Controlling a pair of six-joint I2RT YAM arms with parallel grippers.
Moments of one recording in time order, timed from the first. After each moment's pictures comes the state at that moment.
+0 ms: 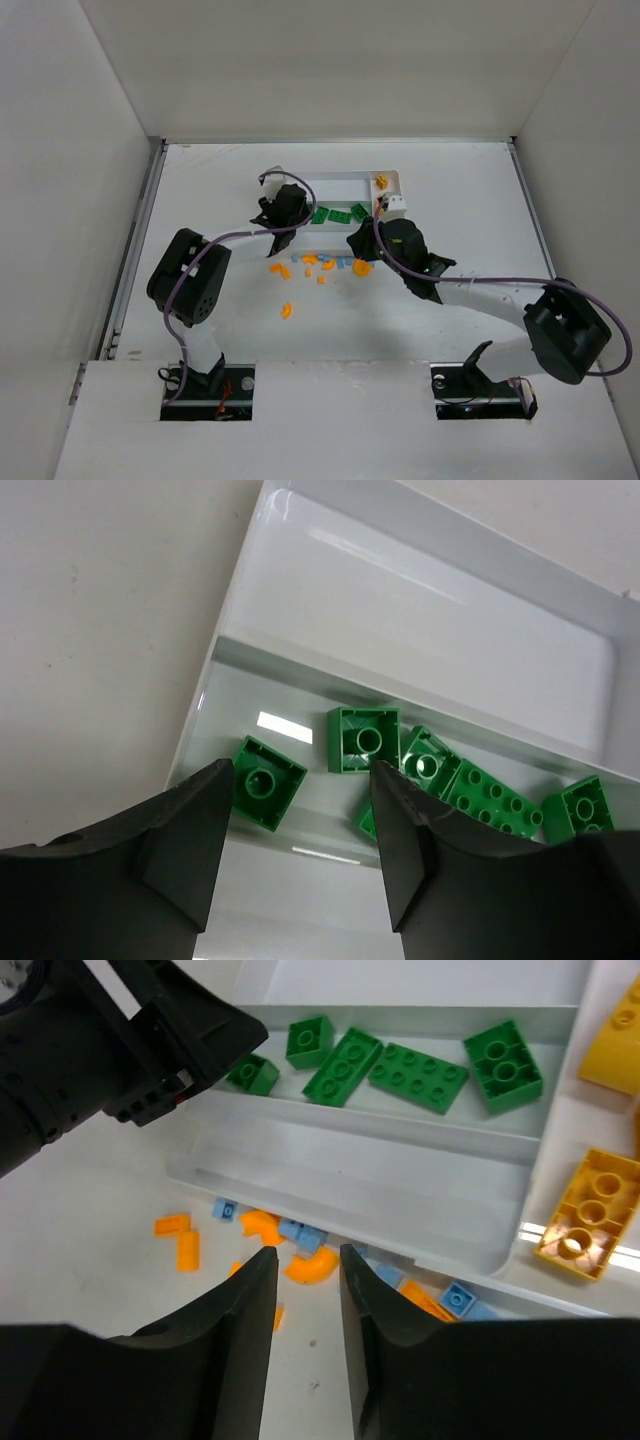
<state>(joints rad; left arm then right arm) -0.52 1.80 1.01 0.17 -0.47 -0.69 0.73 1.36 0.69 0.32 0.20 0.53</state>
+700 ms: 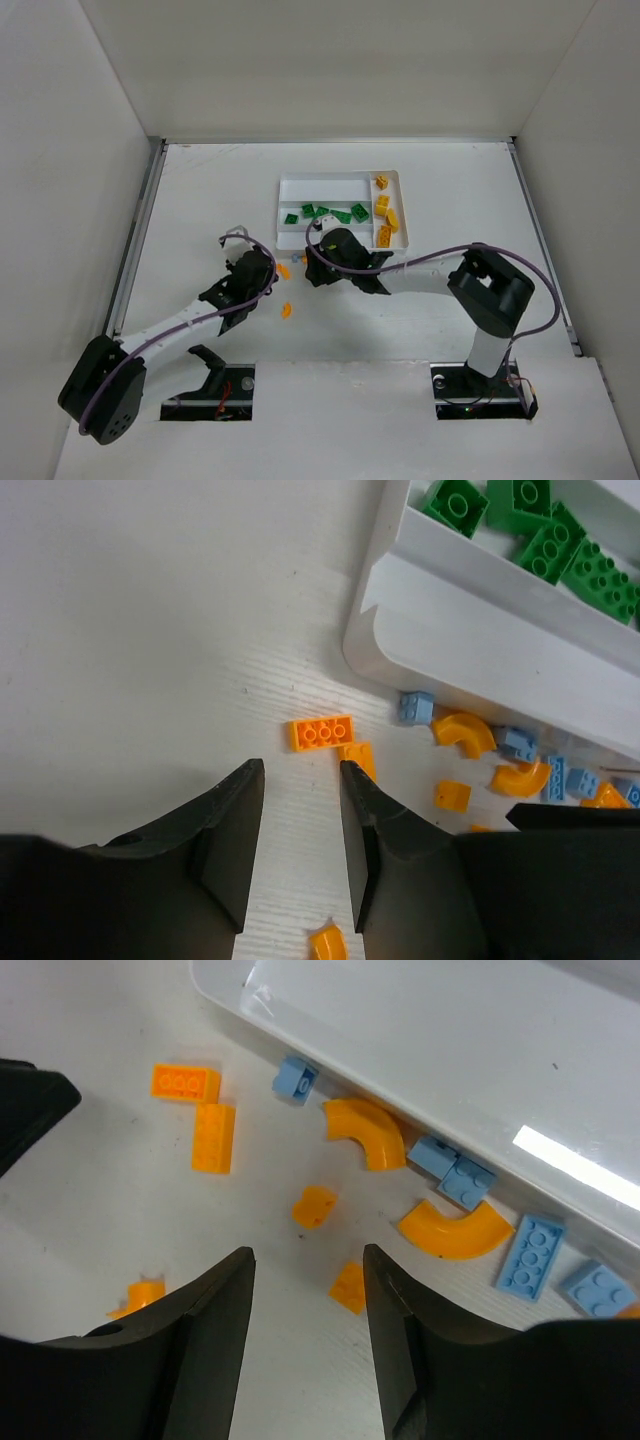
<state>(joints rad) -0.61 1.02 0.37 -0.01 -0.51 -0.81 0.92 1.78 0.97 0.14 0.09 0.45</state>
